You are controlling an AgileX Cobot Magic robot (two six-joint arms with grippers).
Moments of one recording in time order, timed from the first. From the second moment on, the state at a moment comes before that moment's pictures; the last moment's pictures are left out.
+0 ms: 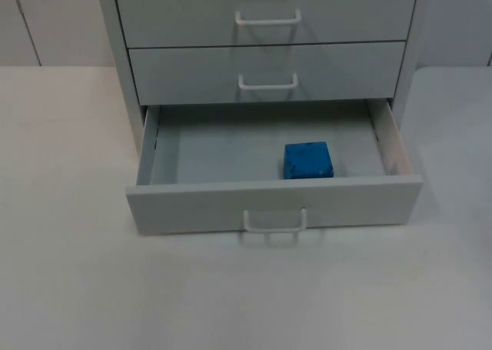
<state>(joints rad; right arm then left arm) 0.02 0.76 -0.67 0.16 0.83 -0.19 -0.03 0.24 -0.69 -0.22 1.09 0.17</state>
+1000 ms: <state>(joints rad) 0.02 0.77 -0.66 0.14 0.79 -0.18 -0.12 1.13 -0.69 -0.67 0.96 0.71</state>
